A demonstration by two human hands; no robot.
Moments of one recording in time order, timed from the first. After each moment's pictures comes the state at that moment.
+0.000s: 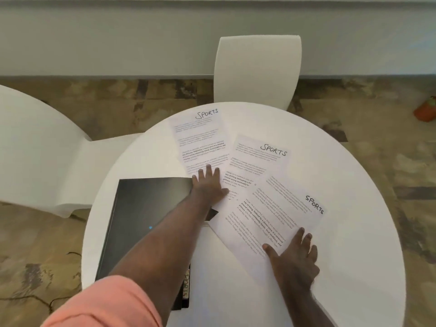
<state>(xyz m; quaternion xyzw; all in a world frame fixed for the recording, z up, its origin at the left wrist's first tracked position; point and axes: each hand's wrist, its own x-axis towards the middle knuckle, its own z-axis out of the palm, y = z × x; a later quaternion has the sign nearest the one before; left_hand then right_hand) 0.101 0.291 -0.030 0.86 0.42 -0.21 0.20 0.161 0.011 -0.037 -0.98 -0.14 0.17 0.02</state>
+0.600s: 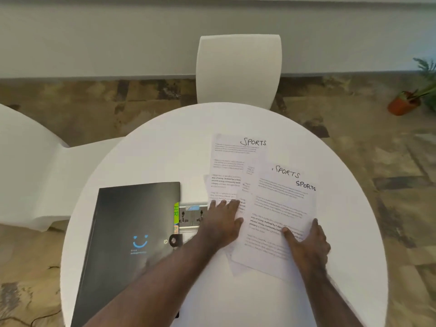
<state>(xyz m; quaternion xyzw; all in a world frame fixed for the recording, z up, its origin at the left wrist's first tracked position) 0.090 0.188 -0.012 0.94 0.27 -0.05 0.22 0.235 -0.005 -0.027 -0.96 -0.05 0.19 0.21</state>
